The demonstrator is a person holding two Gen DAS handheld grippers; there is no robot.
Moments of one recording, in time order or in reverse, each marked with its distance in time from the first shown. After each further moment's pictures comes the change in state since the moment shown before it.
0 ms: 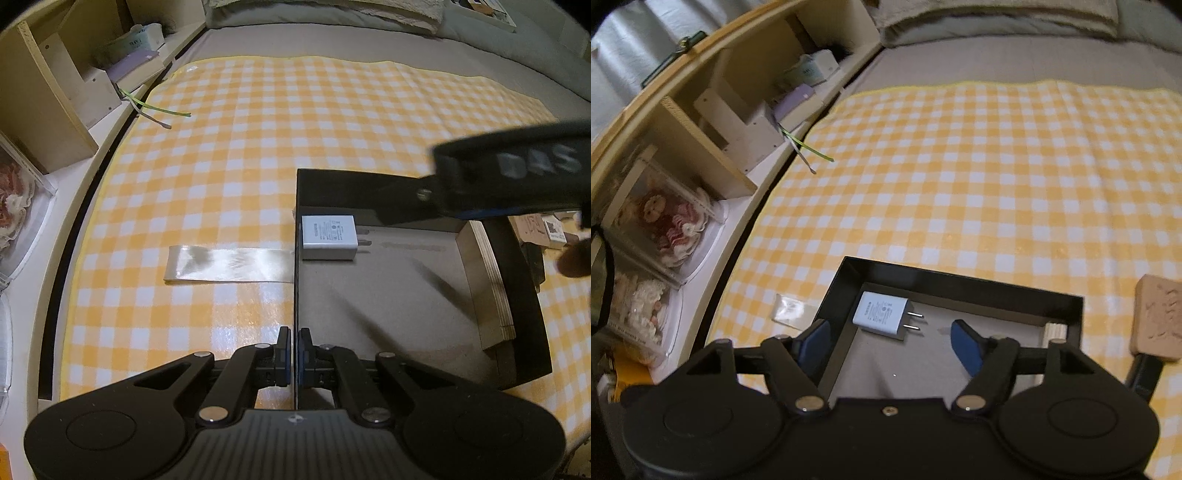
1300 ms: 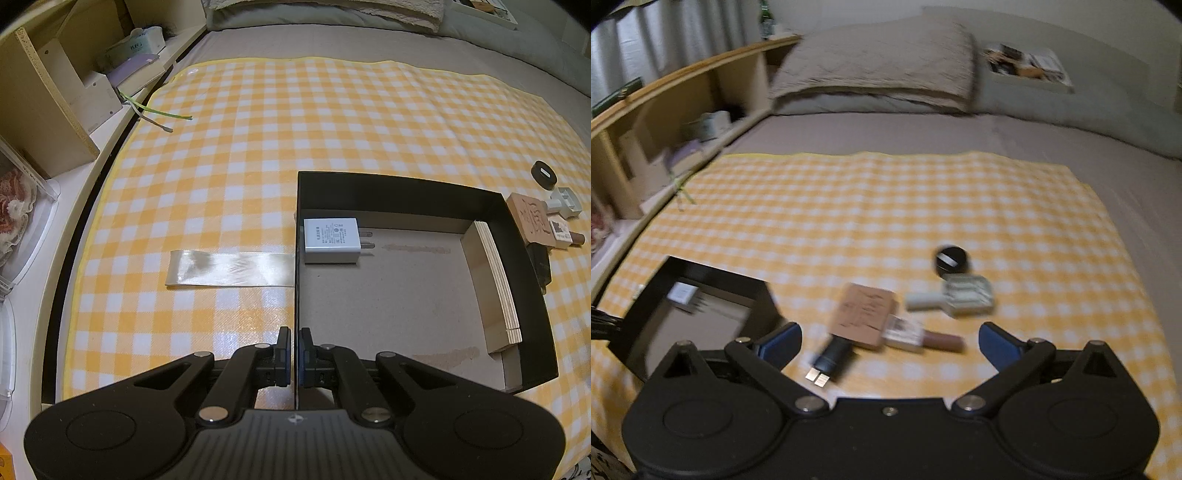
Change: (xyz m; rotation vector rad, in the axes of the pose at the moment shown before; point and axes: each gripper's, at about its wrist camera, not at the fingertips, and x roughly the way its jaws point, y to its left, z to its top) left arm 0.003 0.000 0.000 0.014 -0.008 0.014; right arm -0.168 -0.159 -0.067 -0.049 -0.218 -0.400
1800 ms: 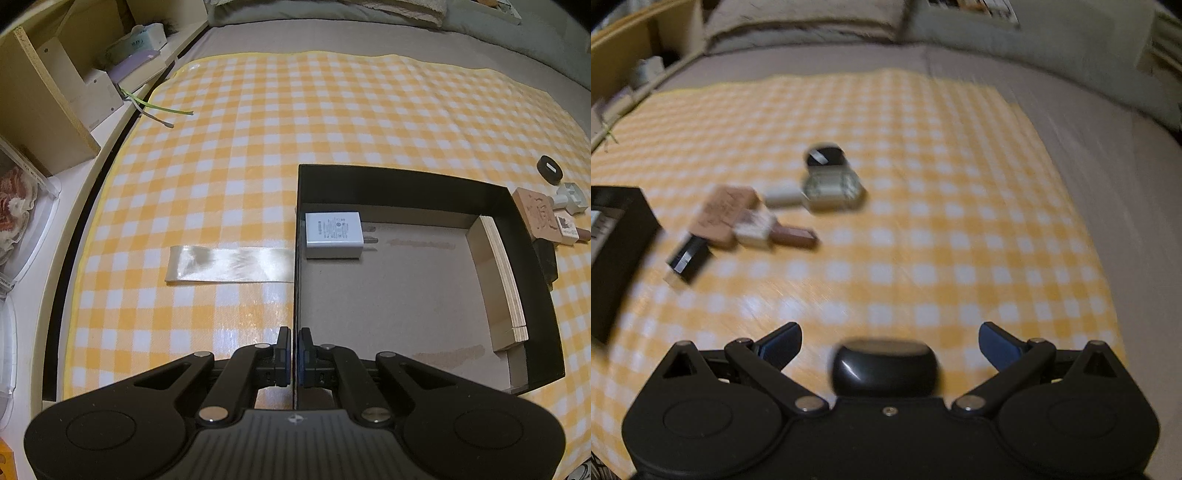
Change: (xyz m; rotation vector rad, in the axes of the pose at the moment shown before) left arm 0.006 -0.002 0.000 0.007 0.016 0.016; right arm 0.029 -0.108 -0.062 0.012 0.195 -0.157
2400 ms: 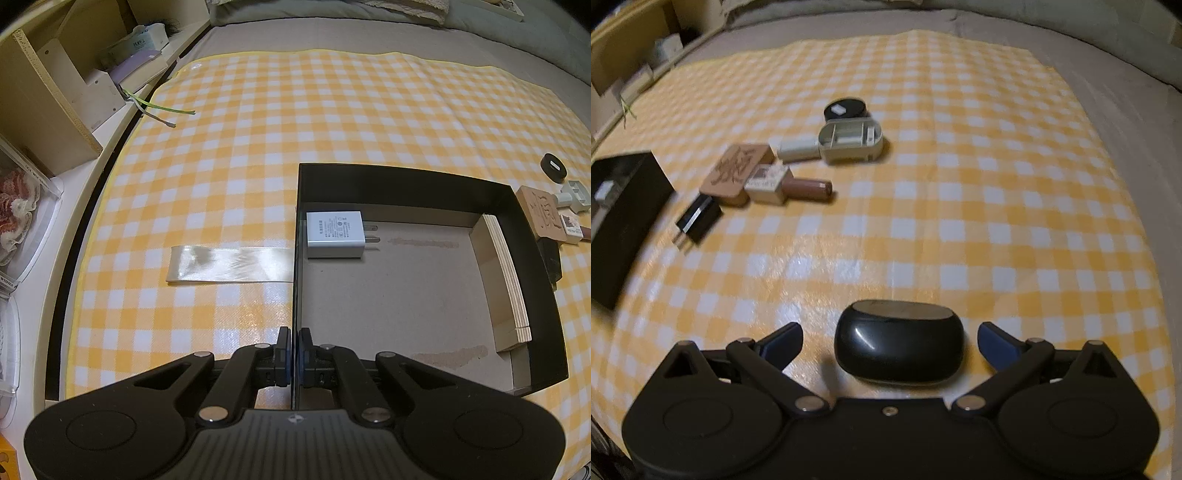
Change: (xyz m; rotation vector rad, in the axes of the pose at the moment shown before) left arm 0.002 0.000 0.001 0.007 0.005 0.009; right arm 0.027 0.002 -0.013 -0.036 0.090 0.111
